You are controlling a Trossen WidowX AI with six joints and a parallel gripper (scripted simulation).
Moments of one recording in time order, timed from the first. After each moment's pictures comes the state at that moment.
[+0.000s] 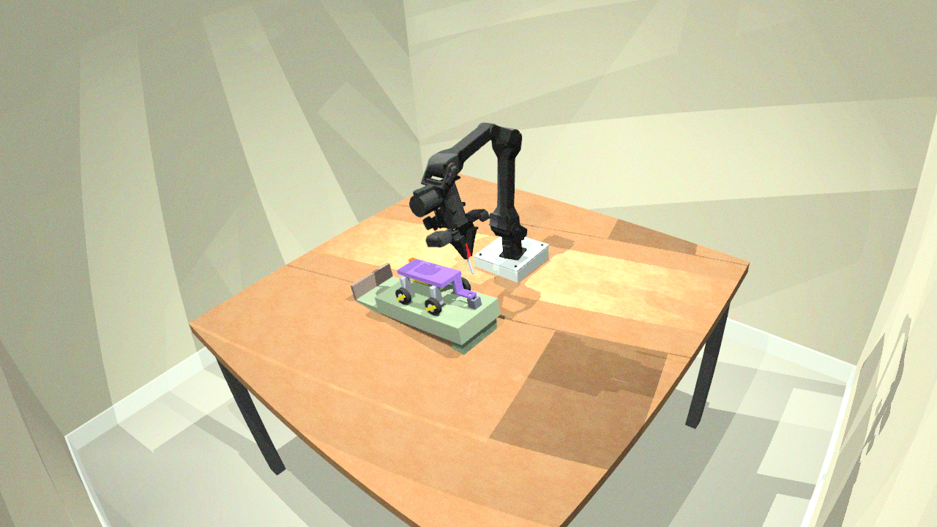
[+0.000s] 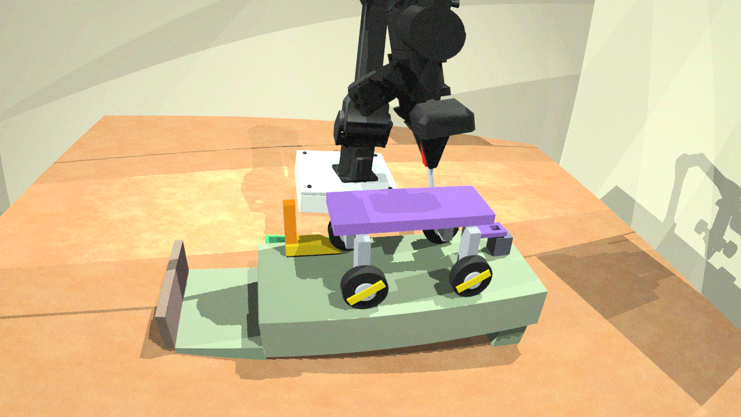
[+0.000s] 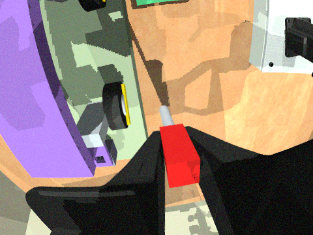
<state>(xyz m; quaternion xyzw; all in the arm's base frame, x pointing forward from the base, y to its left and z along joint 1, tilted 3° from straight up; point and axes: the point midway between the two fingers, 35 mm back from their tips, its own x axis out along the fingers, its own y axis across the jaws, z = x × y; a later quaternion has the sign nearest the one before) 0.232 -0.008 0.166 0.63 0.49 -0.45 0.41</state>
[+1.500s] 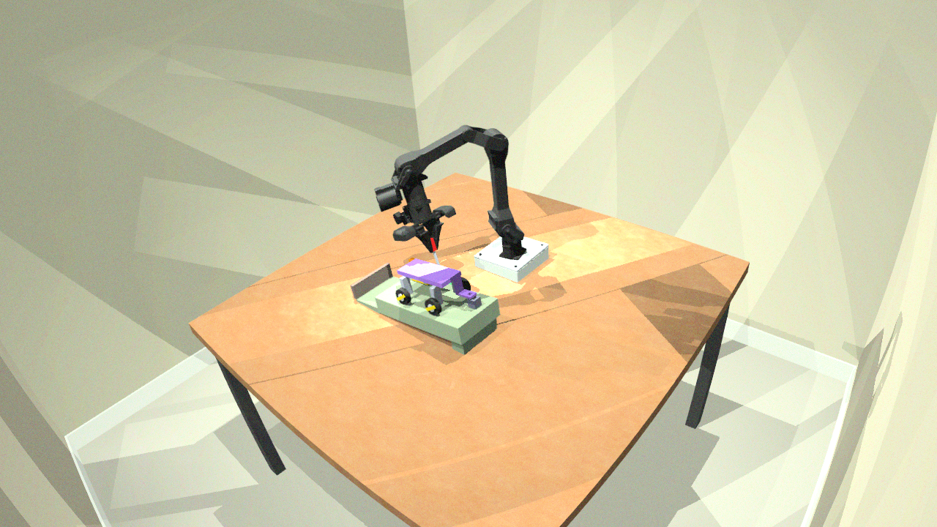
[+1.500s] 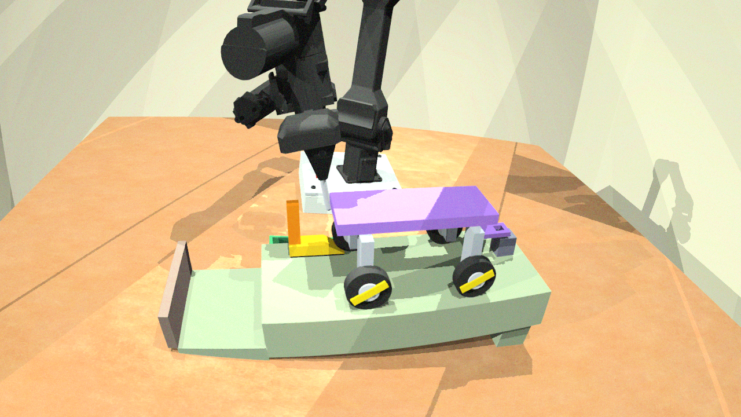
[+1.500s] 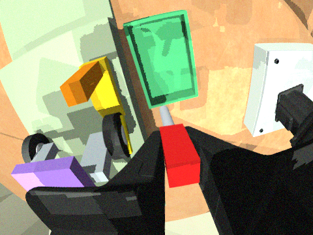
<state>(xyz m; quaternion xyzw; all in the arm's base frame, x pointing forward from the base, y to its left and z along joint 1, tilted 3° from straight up) 0.202 -0.139 0.144 0.64 0.47 -0.47 0.39</state>
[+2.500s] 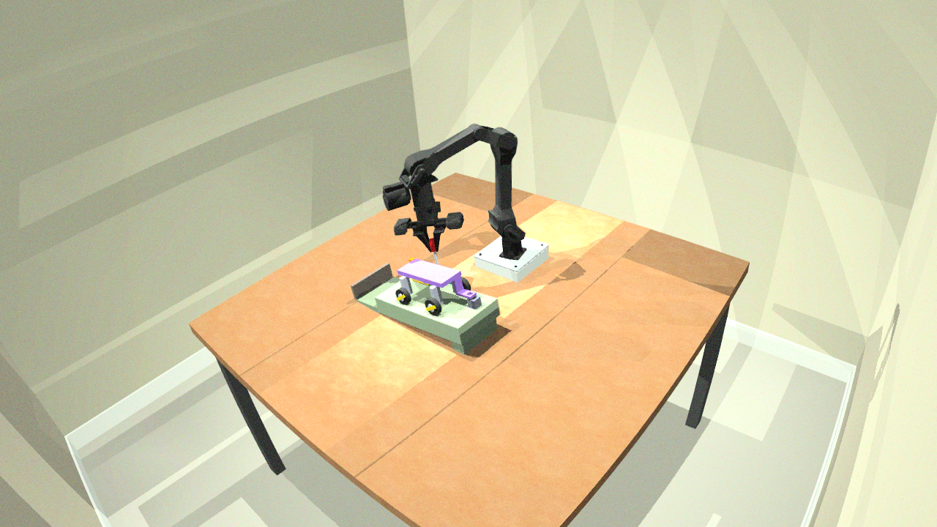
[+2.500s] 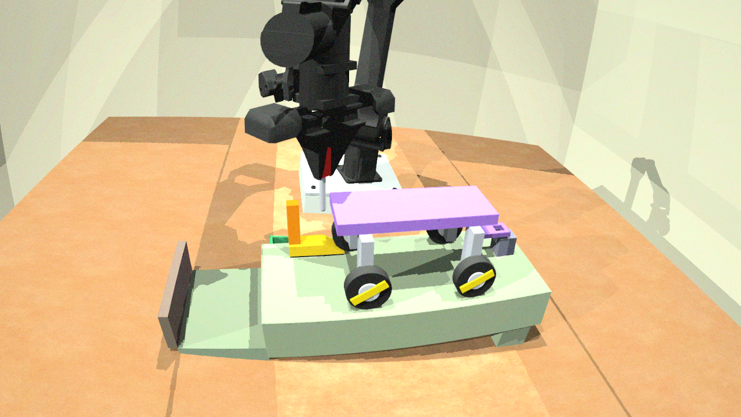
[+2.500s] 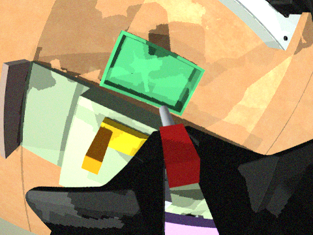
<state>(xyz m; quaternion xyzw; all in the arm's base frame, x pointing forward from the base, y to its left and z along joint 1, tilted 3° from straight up) 0.203 -0.133 0.143 0.72 0.16 -0.66 0.13</state>
